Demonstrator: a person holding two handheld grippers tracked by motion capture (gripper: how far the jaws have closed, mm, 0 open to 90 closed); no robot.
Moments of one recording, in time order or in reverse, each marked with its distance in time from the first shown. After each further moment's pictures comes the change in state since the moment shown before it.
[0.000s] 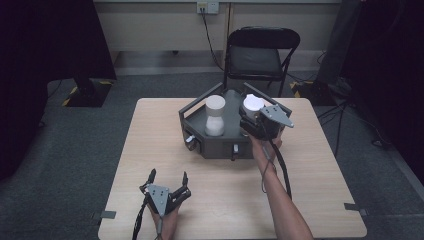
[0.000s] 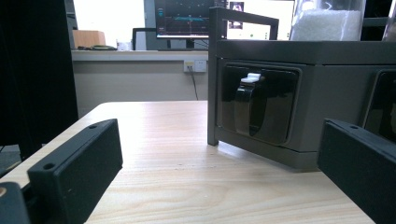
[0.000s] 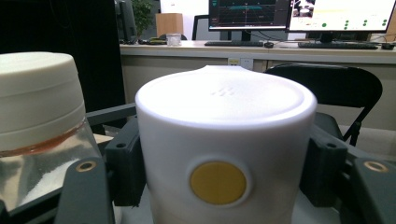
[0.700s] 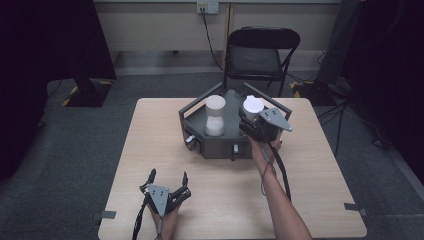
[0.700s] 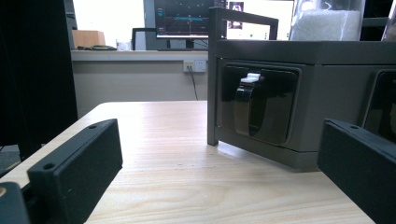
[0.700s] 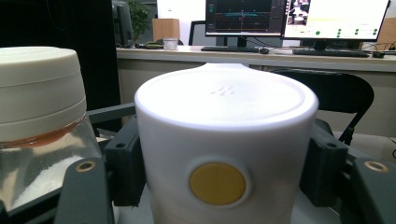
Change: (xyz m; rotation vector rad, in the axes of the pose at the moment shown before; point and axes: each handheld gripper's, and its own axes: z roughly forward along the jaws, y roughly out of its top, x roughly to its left) left arm 0.000 0.000 0.000 0.000 0.000 0.000; right arm 0.006 -0.008 -0.004 -0.026 -0.017 -0.020
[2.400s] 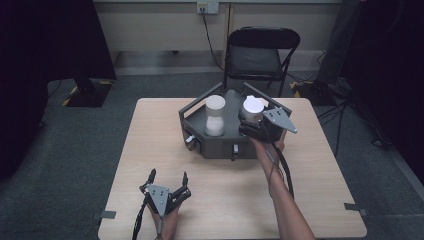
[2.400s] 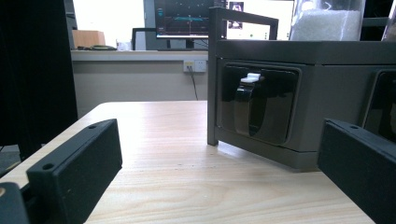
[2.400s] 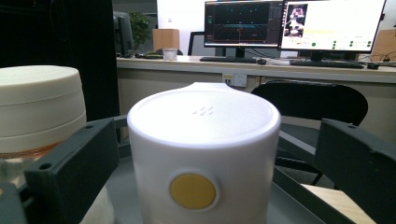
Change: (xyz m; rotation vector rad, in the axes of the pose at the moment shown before) left arm 0.000 0.000 0.000 0.000 0.000 0.000; right arm -0.006 0.000 -0.009 -0.042 -0.002 -0.007
